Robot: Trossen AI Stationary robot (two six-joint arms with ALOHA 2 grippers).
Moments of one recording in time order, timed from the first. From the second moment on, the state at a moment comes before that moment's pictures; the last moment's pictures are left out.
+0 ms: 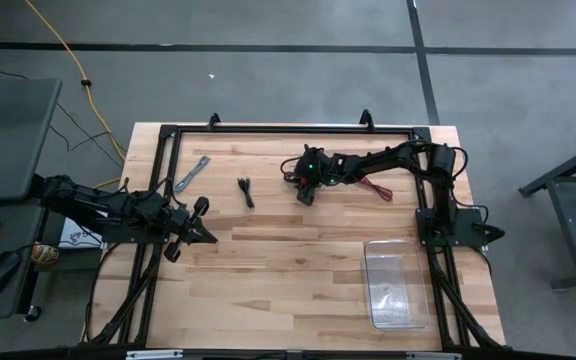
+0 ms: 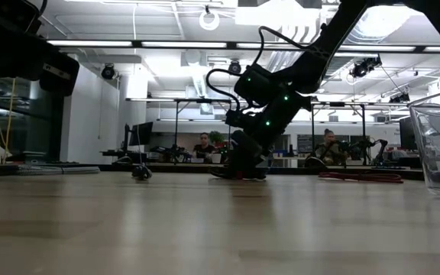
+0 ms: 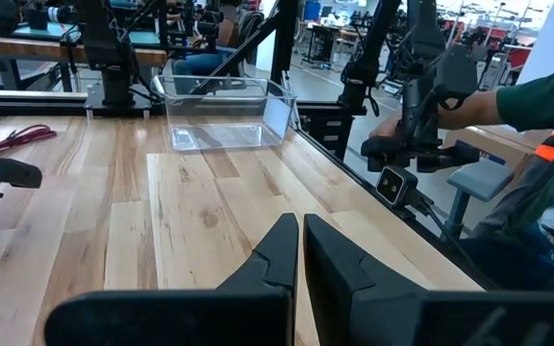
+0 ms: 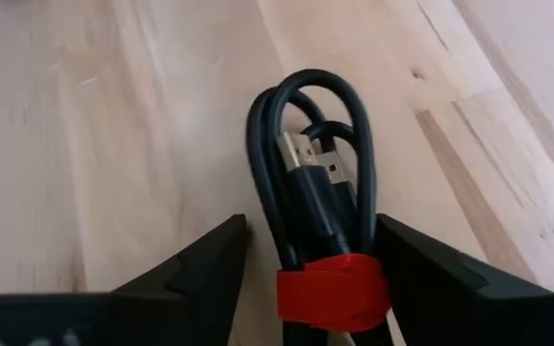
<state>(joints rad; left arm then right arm) -0.09 0.17 0.01 0.05 0.20 -0.09 -0.35 1.99 1.07 0.03 -0.02 -0.05</state>
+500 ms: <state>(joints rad) -0.09 0.17 0.01 0.05 0.20 -0.09 -0.35 1.99 1.07 0.01 -0.02 -0.06</state>
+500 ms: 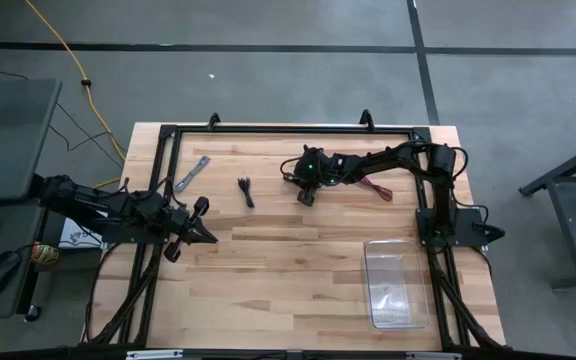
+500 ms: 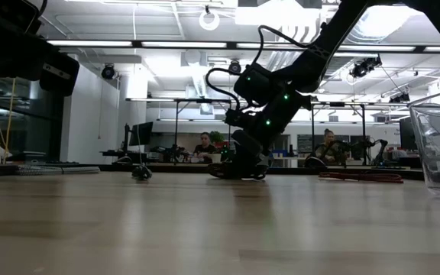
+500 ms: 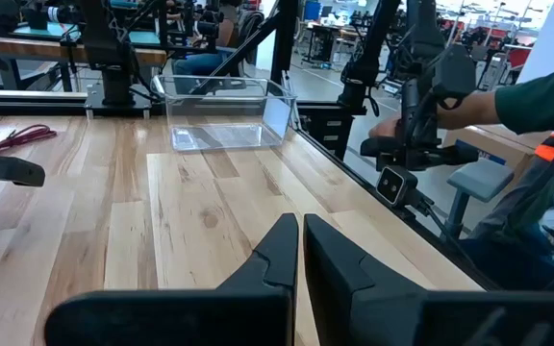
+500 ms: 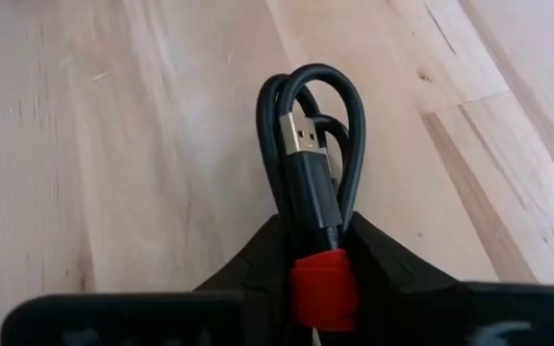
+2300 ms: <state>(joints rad) -0.09 0.17 0.01 0.05 0.20 -0.09 -0.07 1.08 0.43 0.79 -0.05 0.00</state>
